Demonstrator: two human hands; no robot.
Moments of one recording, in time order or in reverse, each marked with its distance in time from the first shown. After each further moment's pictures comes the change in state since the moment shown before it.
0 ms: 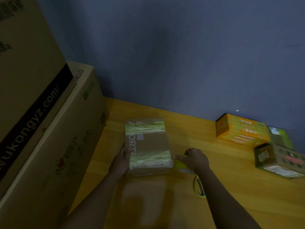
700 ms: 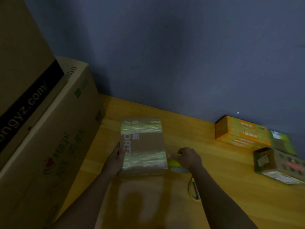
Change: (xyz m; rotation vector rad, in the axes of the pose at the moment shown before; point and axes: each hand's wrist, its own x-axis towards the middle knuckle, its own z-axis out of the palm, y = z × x) left_hand -0.002 0.009 0.006 -0.078 0.025 -0.017; right_hand 0.035 0.012 0.011 0.129 -0.096 -0.084
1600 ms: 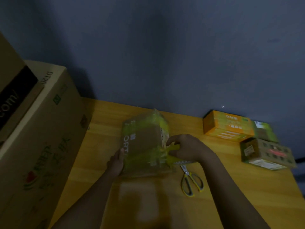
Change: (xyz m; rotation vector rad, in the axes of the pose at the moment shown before) left_hand 0.026 0.005 0.036 0.176 -0.077 -0.078; right_hand -0.054 -0.030 -0.098 -0.111 -0.132 -0.276
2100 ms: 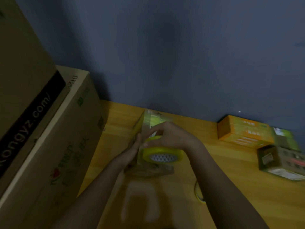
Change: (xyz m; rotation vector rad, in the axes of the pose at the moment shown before) left_hand -0.027 0.062 -0.047 -0.184 -0.234 0.032; right_hand 0.038 -0.093 -0.010 0.330 0.011 -0.278
